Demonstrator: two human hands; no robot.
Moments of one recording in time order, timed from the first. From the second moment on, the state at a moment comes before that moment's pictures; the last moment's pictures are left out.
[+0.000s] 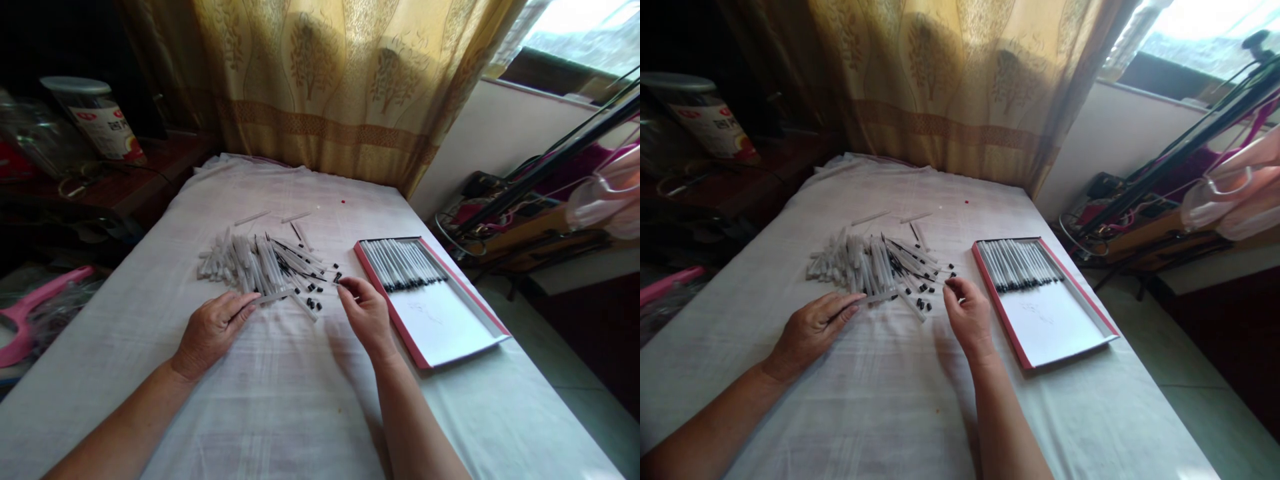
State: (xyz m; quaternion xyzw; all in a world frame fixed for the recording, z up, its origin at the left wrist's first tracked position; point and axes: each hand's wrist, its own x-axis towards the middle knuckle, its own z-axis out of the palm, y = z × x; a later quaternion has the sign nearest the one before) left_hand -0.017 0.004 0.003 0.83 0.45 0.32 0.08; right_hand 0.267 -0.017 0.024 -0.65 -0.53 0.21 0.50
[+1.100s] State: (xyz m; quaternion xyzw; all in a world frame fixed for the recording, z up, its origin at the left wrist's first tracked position) left_hand -0.015 0.003 0.004 0.83 0.44 0.32 0.11; right_hand 0.268 -0.025 0.024 -0.54 -0.35 0.41 0.65
